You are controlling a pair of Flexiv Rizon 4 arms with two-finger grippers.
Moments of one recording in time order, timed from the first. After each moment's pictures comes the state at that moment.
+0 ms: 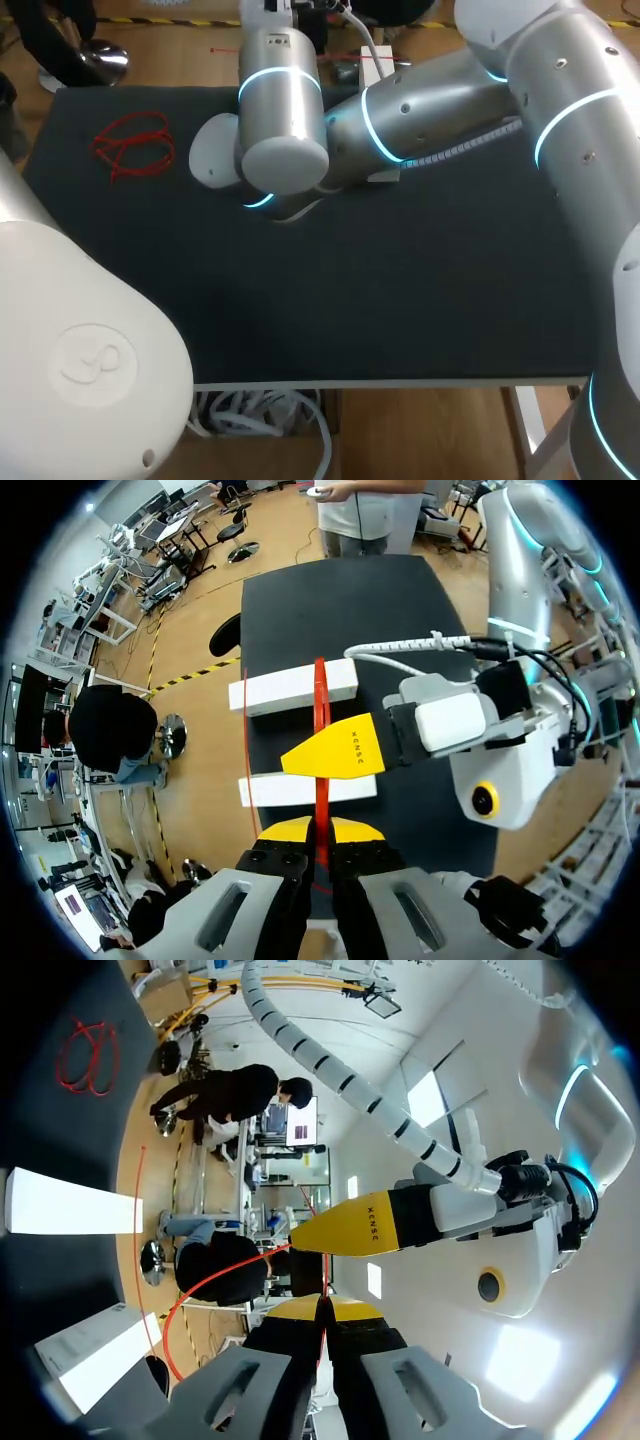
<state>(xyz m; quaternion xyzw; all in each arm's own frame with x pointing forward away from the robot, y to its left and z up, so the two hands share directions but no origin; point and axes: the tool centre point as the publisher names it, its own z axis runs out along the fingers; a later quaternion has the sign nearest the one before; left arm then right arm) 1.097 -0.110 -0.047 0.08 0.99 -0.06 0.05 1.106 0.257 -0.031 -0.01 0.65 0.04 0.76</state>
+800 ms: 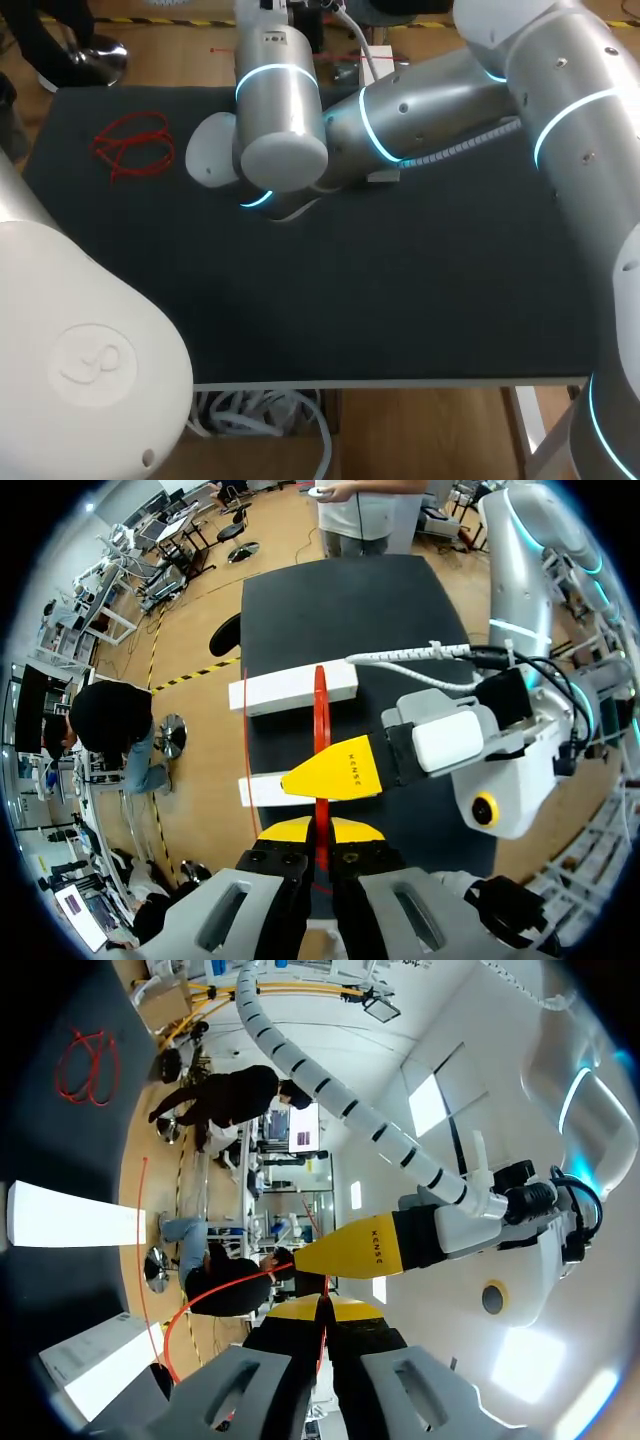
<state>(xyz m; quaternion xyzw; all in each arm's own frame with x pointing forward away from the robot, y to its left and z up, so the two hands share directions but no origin) 1.098 -0.110 -0.047 0.08 0.99 -0.06 0.05 1.109 0.268 -0.033 -0.02 0.65 0.06 0.76</state>
